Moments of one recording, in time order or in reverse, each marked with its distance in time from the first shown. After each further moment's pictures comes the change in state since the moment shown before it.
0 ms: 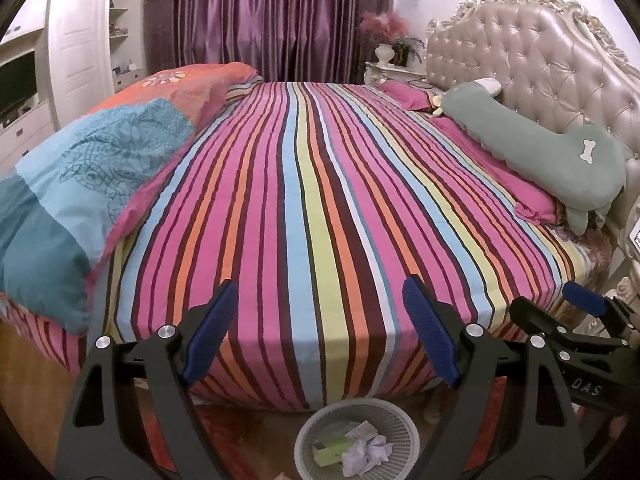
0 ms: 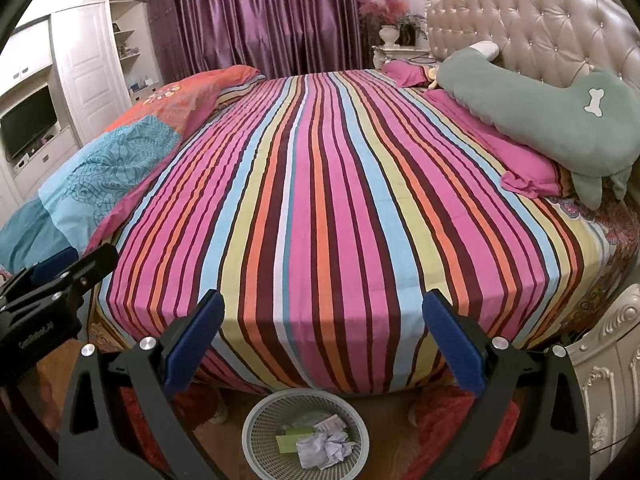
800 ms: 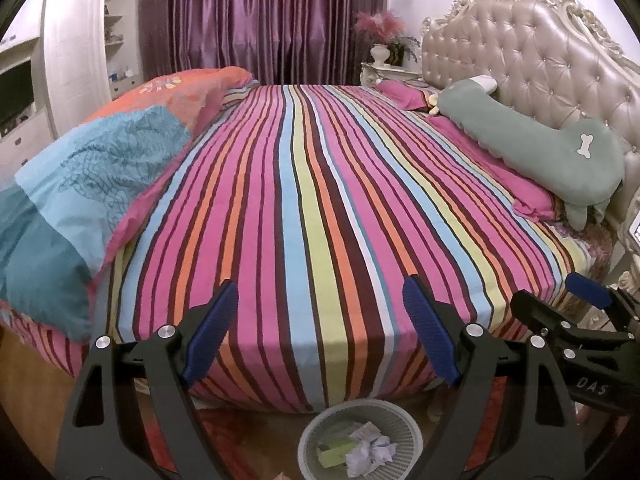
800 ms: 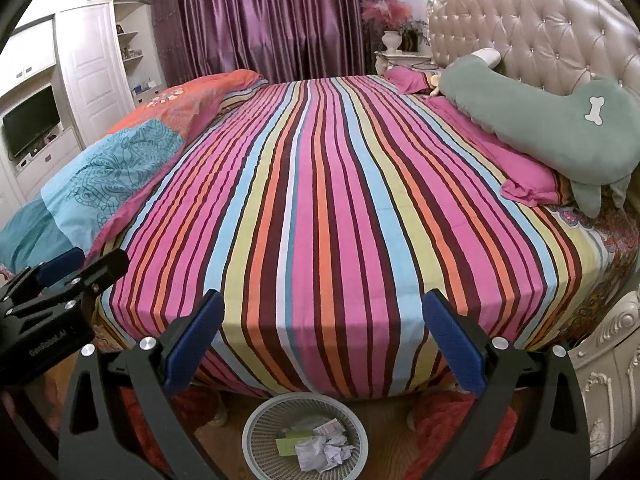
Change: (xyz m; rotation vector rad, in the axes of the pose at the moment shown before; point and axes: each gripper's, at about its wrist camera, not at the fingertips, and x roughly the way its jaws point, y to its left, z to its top) left arm -0.001 0.000 0.004 0.031 -0.008 -0.004; right arm -0.006 0.002 0.005 -0.008 -0.018 0.003
